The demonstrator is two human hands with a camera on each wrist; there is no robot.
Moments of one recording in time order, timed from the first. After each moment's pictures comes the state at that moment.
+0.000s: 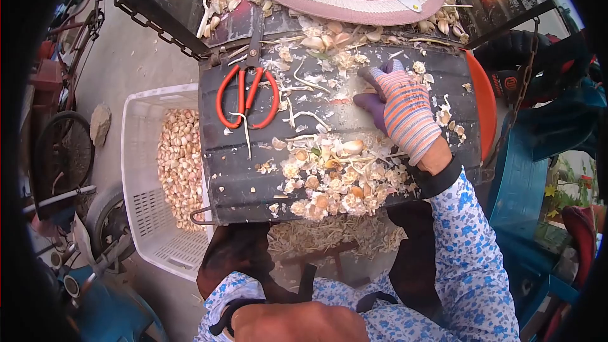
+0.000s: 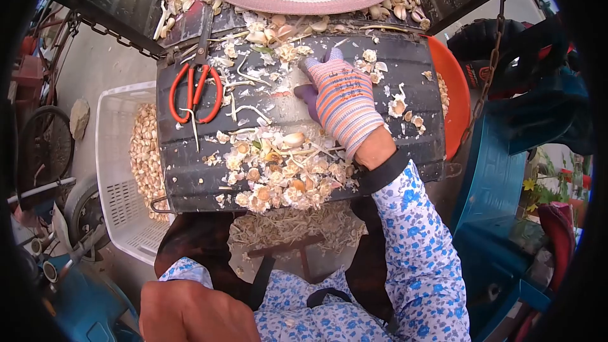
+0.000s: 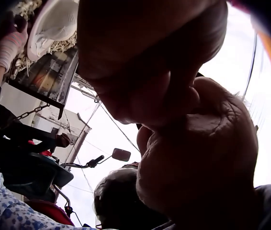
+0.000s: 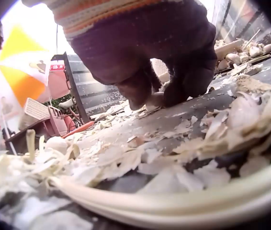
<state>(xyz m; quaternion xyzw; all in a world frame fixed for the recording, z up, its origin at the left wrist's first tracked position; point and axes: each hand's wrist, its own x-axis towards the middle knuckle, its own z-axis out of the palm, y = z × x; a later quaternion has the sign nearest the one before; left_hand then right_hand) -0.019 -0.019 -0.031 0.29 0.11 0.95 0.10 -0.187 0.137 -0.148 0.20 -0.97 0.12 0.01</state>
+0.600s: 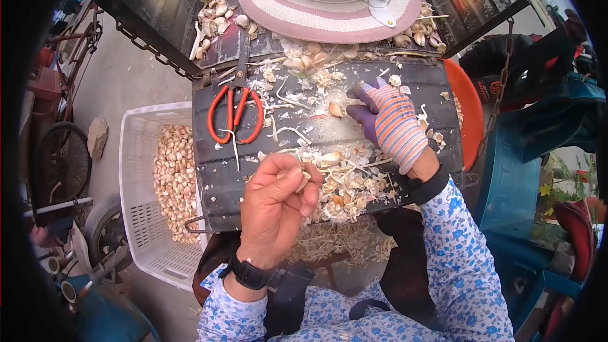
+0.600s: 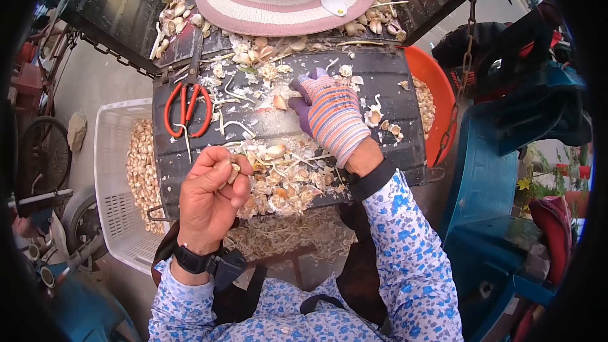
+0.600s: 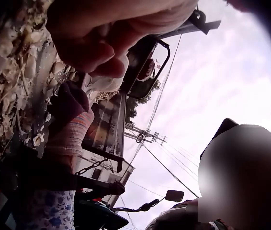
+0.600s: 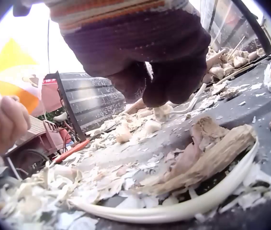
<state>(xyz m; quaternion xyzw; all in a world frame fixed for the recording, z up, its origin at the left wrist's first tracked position) -0.057 -0.034 -0.113 -0.18 0.30 0.93 0.11 -0.188 0.158 -0.139 0.20 -0.96 0.22 0.01</state>
